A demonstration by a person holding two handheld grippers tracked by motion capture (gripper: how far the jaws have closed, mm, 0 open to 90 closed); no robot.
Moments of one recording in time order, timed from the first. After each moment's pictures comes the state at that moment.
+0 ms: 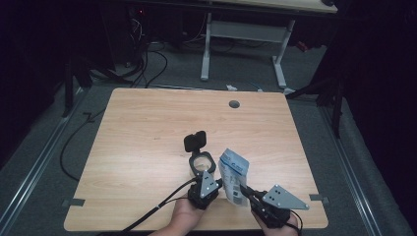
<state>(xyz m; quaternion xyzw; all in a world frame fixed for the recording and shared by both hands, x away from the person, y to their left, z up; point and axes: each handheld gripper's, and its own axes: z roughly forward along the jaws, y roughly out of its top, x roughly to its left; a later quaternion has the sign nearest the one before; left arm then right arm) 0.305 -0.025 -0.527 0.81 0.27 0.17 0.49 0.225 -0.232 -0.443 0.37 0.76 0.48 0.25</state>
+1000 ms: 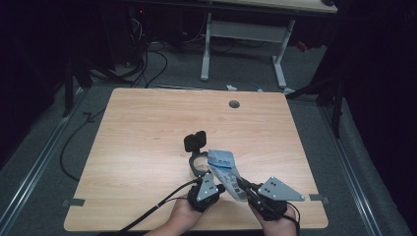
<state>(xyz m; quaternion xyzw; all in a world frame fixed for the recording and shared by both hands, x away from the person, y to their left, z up) 0.302 -0.021 -0.526 0.82 0.21 0.14 0.52 0.238 -0.222 -0.425 0.36 0.76 0.47 0.26</state>
